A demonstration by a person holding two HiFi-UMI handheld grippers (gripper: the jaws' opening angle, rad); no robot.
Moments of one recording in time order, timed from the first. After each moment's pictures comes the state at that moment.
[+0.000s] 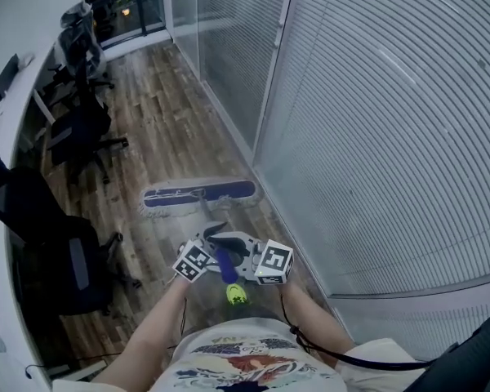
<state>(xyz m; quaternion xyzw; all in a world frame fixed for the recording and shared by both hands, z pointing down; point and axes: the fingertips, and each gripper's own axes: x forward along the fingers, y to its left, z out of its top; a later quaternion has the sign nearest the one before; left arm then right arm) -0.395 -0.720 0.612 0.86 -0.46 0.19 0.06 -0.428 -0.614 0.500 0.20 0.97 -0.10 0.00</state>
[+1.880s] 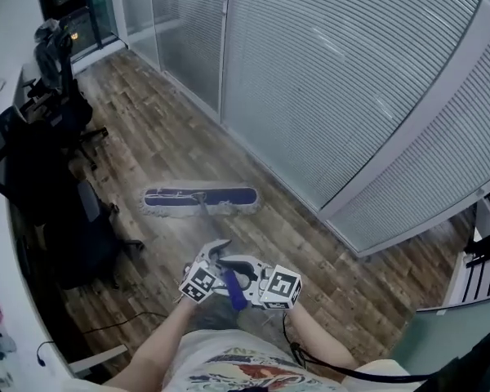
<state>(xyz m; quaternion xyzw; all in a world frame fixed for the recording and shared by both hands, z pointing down) -0.223 -0.107 0.642 0.92 -0.35 0.18 0.03 -0.283 -0.012 0.536 0.03 0.99 -0.11 -0.03</state>
